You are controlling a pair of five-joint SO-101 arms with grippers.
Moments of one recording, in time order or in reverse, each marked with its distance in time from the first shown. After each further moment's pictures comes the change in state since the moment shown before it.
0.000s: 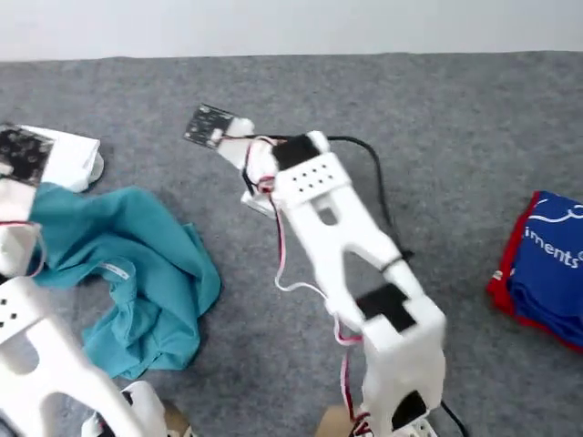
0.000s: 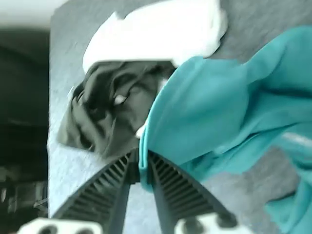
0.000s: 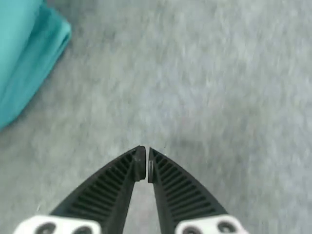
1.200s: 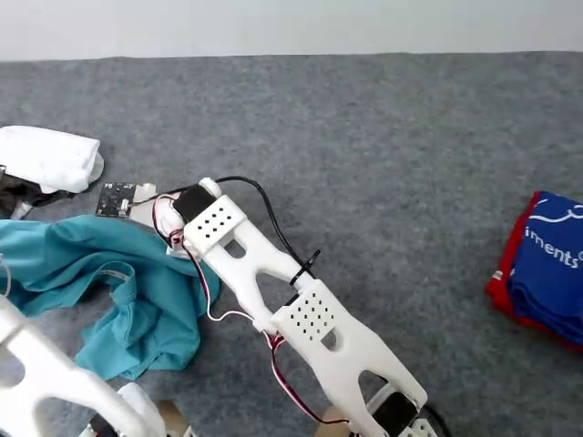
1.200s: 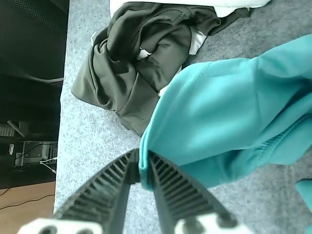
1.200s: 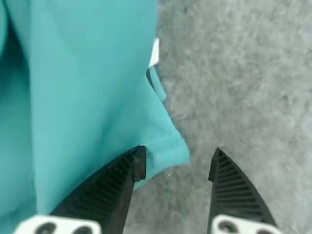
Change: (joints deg) left arm -9.8 0.0 3.8 -3.1 -1.8; right arm -16.9 41.9 -45.2 9.1 0.3
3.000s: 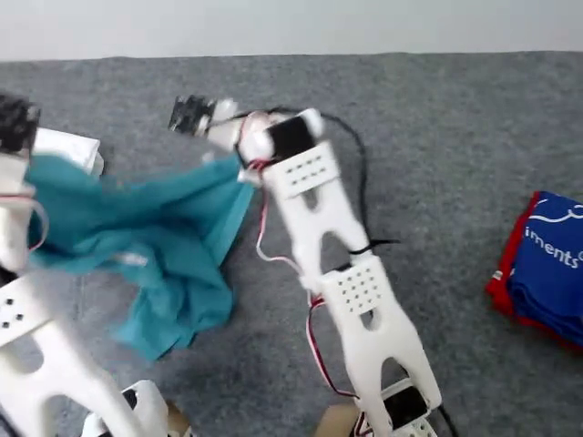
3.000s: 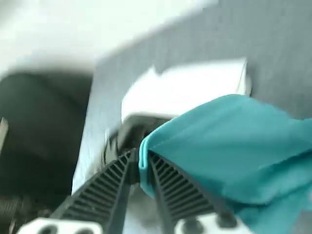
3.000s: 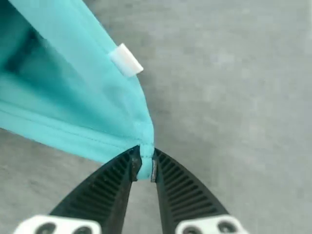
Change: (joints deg) left arm 19.9 0.0 -13.5 -2.5 11.7; right arm 19.5 -9.2 -22.9 19.4 12.7
